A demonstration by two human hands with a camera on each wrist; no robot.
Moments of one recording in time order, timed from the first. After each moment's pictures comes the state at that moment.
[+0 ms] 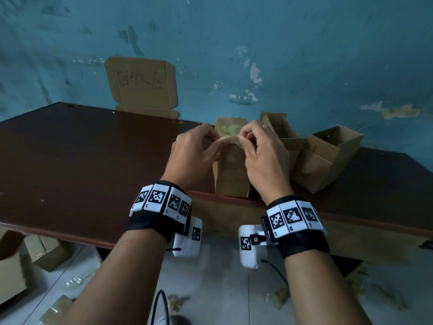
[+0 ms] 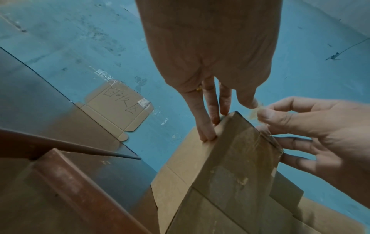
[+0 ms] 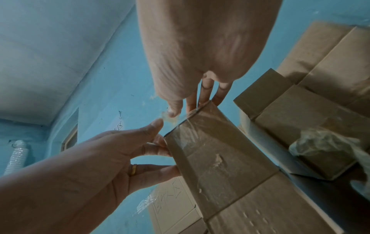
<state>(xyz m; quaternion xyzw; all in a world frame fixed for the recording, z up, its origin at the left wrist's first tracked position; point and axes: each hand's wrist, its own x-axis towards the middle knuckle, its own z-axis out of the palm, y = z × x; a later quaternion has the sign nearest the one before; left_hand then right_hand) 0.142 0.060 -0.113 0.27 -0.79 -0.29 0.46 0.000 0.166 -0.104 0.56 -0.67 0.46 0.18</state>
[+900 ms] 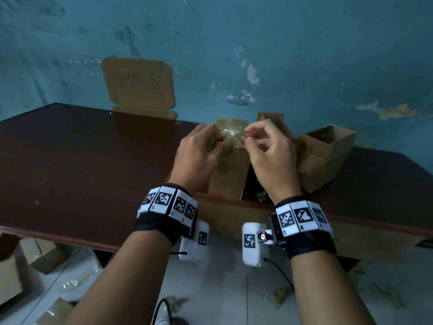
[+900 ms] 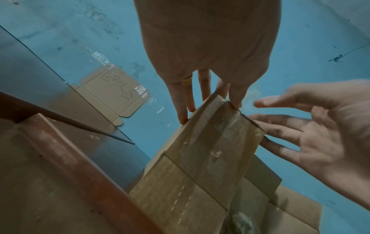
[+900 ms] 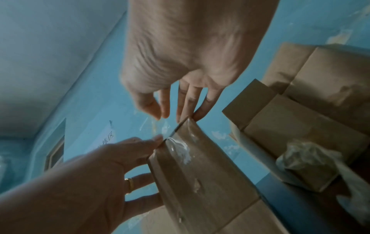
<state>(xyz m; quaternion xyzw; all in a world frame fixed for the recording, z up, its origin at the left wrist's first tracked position) 0.123 0.062 -0.124 0.25 -0.79 -0.27 0.49 -0.010 0.179 -0.097 0.52 -0.62 0.59 0.06</state>
